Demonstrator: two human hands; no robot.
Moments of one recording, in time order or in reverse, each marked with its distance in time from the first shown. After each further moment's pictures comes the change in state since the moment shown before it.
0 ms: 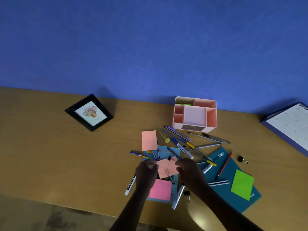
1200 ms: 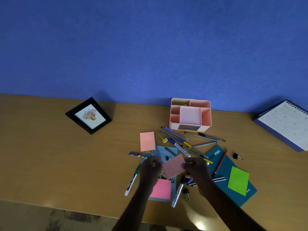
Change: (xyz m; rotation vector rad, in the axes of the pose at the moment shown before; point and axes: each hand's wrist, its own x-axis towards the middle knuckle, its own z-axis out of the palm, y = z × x) left_hand -0.021 0.025 0.001 -0.153 -0.065 0.031; right_hand -0.026 -0.007 -0.033 0.767 0.121 0.448
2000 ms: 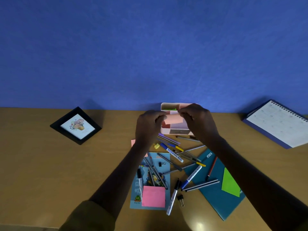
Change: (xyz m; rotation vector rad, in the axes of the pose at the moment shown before) left_hand 0.080 0.173 -0.014 0.213 0.177 0.940; right_hand 0.064 -0.182 -0.064 -0.664 0.268 -1.107
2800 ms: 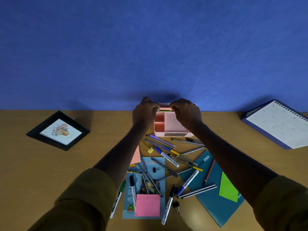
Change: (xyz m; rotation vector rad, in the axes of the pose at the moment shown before) left_hand 0.076 -0.065 0.067 0.361 -0.108 -0.024; right_hand 0.059 0.063 0.072 -0.217 -0.110 0.109
